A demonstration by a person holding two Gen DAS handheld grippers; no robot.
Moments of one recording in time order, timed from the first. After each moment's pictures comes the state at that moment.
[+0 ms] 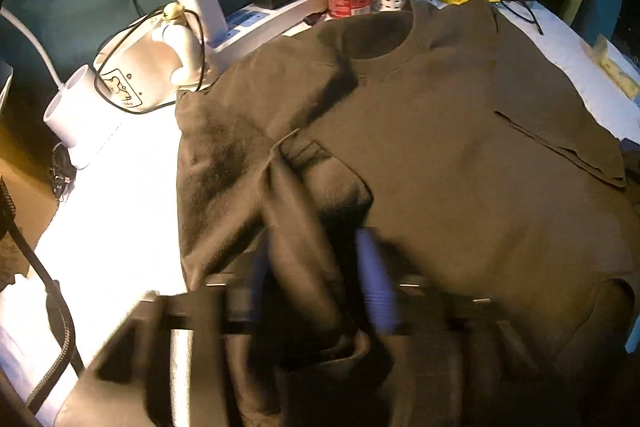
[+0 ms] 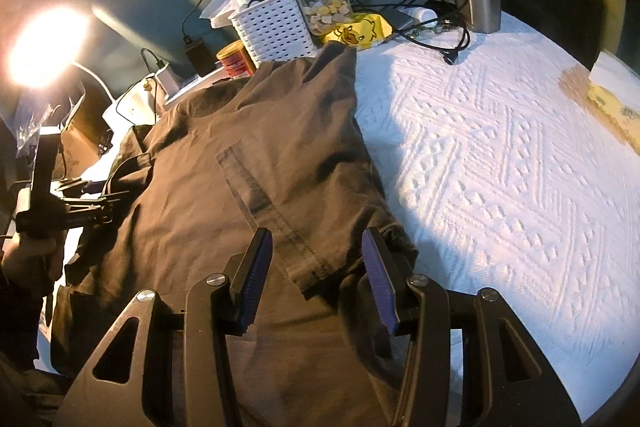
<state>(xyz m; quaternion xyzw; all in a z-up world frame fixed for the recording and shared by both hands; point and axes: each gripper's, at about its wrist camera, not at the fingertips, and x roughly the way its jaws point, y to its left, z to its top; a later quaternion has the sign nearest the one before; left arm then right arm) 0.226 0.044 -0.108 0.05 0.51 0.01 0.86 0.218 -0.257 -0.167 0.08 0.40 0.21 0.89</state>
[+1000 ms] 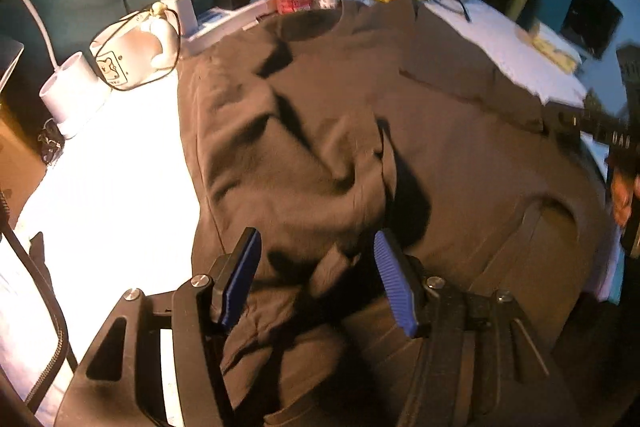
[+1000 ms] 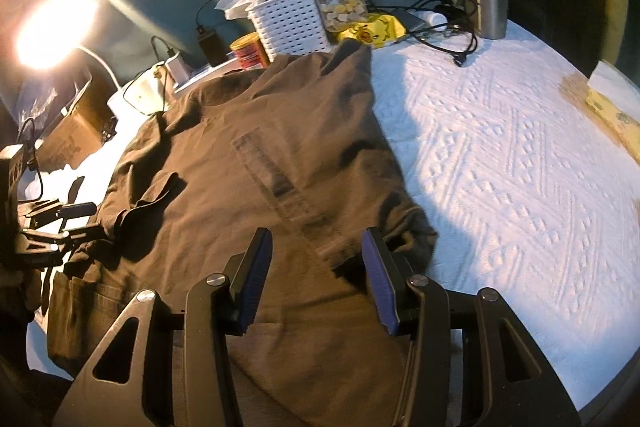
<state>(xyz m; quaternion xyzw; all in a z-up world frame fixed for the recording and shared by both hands) 0.149 0.027 -0.091 0.03 0.50 -0.07 0.86 0.193 -0.233 -0.161 0.05 0.39 0.22 0.89</state>
